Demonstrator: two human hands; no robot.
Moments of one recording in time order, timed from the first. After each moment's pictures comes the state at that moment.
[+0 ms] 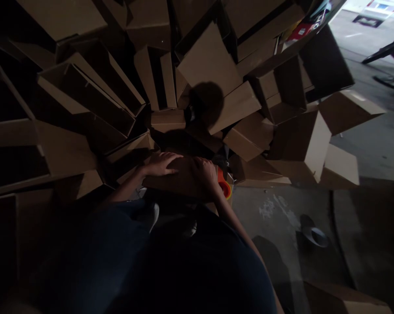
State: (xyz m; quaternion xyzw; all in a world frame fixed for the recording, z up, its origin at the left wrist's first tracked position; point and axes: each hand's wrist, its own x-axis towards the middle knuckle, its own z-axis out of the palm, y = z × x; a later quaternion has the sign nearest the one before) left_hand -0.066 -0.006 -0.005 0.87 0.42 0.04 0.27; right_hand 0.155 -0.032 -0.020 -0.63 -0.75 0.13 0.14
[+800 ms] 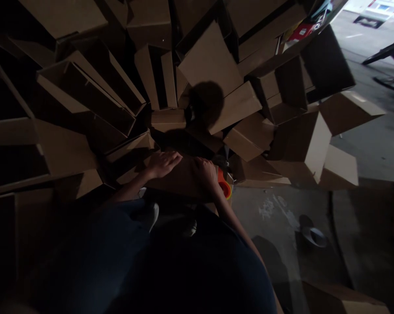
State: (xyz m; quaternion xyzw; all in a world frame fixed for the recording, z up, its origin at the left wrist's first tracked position) left_hand -0.054 -0.013 -0.018 0.83 0.49 0.13 0.23; right_hand 0.154 -0.034 -0.018 -0.63 -0.75 0.12 0.13
